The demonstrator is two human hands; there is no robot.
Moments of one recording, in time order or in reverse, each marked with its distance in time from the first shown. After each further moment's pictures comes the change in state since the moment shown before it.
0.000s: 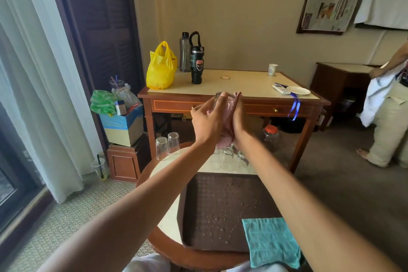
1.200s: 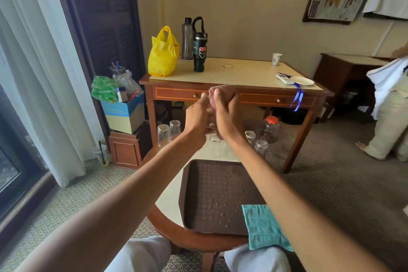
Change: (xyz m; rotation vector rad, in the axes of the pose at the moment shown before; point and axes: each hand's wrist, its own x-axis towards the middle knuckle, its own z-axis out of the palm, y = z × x) left_hand -0.021 0.015 -0.043 -0.108 -0.070 -0.302; right_hand -0.040 0.026 0.022 -0.283 0.050 -0.338
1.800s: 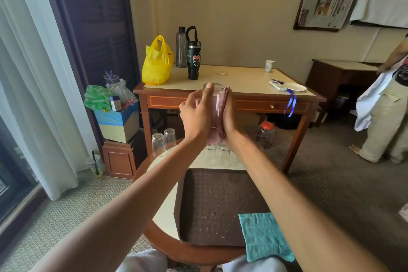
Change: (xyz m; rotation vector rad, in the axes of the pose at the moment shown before) left_hand 0.015 0.003 0.021 0.050 0.090 0.331; right_hand 0.032 -0.002 -0.011 0.340 -0.202 0.354
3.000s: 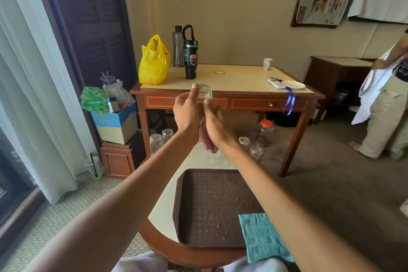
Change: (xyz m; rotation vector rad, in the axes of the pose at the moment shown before) left_hand 0.019 0.006 -0.002 -0.065 0.078 -0.151; right_hand -0.010 0.013 0.004 -0.378 0.021 -0.197
